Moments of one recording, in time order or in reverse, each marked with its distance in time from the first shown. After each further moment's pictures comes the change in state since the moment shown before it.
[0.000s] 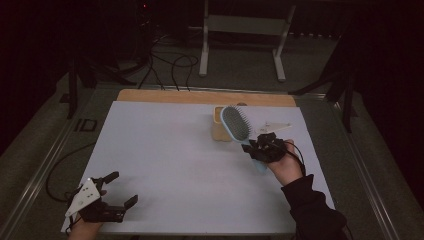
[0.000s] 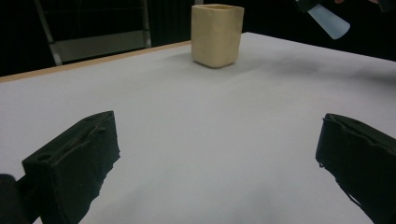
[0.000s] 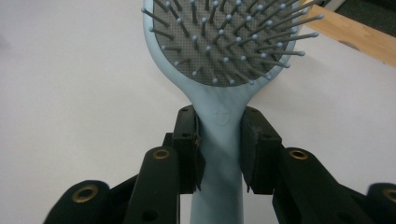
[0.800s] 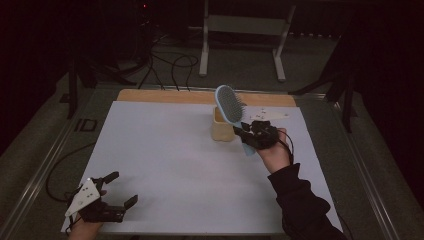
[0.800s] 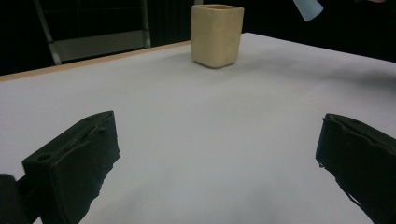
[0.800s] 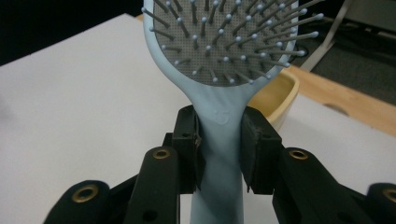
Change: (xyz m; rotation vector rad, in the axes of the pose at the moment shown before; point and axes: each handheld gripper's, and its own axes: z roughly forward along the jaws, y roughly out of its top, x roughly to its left) left arm 0.001 0.000 0.000 -0.003 -0.002 -0.005; right arm 0.001 0.035 0.012 -0.190 -0.008 0.025
